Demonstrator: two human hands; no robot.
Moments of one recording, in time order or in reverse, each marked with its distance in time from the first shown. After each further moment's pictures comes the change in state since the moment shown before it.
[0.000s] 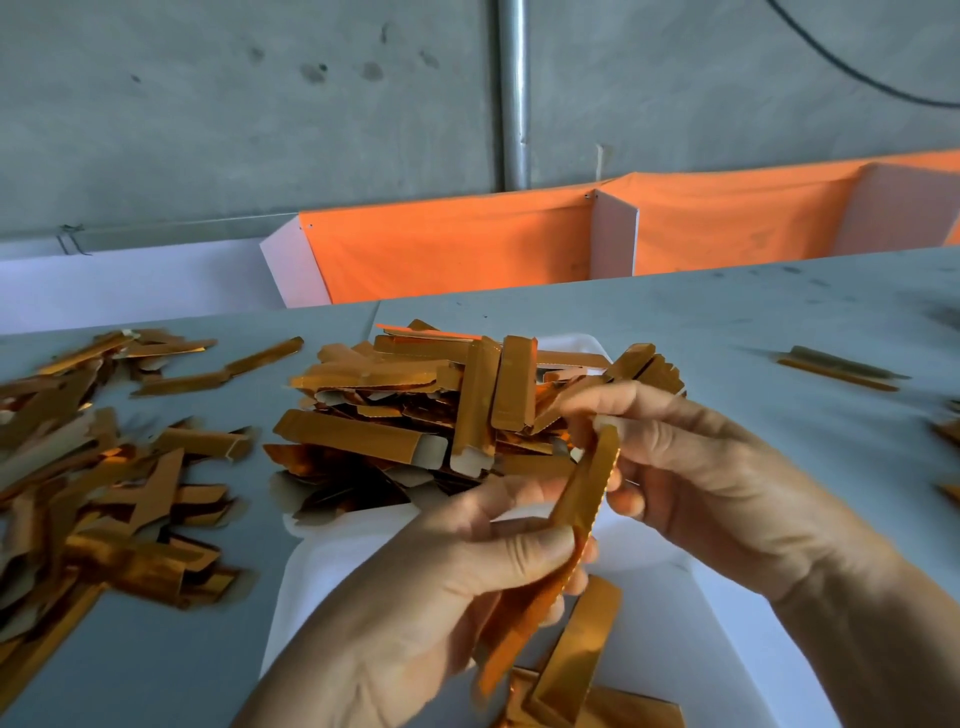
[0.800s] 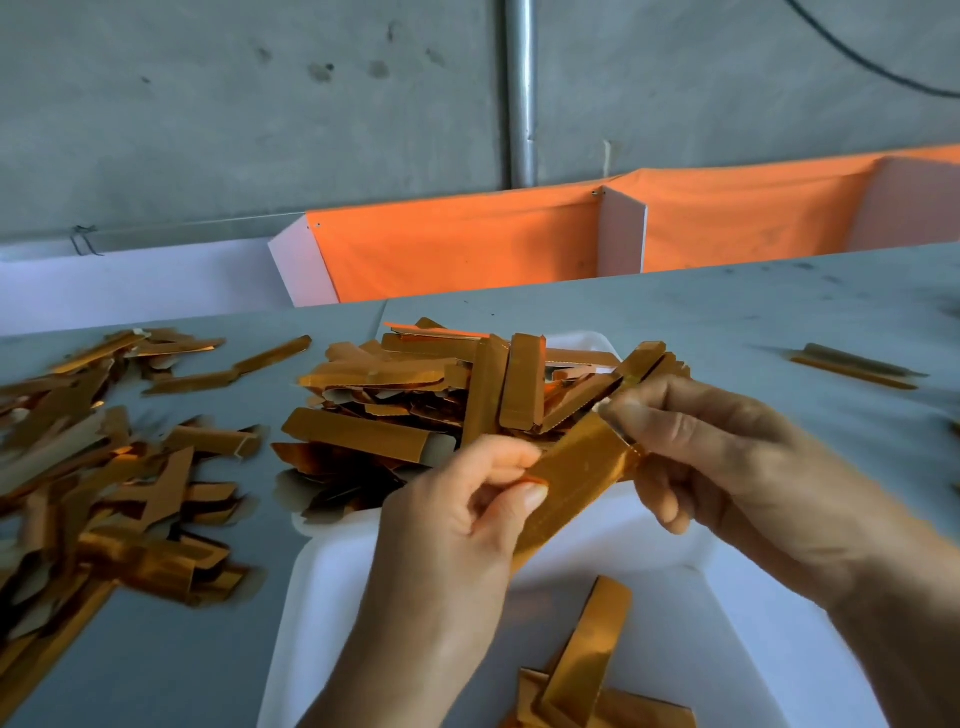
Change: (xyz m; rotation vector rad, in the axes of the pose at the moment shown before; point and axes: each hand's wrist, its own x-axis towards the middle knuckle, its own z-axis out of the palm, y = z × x) left_hand 0.006 -0.007 0.007 0.853 0.572 0.531; right_hand -0.010 -0.010 -0.001 -0.252 0.095 -0.030
